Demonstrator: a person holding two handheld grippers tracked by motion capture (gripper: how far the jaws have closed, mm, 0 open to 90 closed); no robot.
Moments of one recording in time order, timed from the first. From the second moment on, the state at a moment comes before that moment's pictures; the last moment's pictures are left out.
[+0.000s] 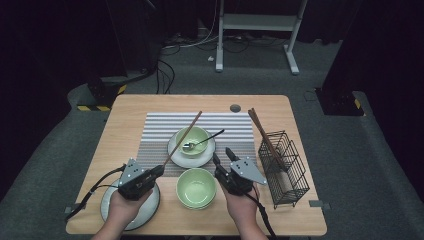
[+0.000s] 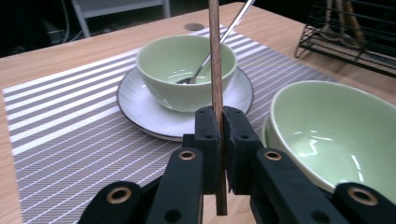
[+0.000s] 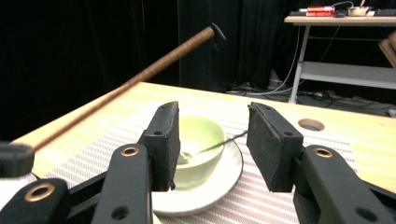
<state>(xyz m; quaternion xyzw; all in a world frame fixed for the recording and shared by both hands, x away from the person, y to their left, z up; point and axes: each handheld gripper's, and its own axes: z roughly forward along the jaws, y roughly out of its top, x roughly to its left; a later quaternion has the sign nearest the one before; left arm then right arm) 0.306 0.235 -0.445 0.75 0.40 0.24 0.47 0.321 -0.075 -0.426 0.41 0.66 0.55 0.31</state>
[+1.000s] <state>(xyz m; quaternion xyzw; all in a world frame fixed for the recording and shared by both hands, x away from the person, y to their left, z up) 0.361 0.237 -0.454 0.77 0.45 0.24 0.38 0.306 -0.083 -0.444 0.41 0.67 0.54 0.30</state>
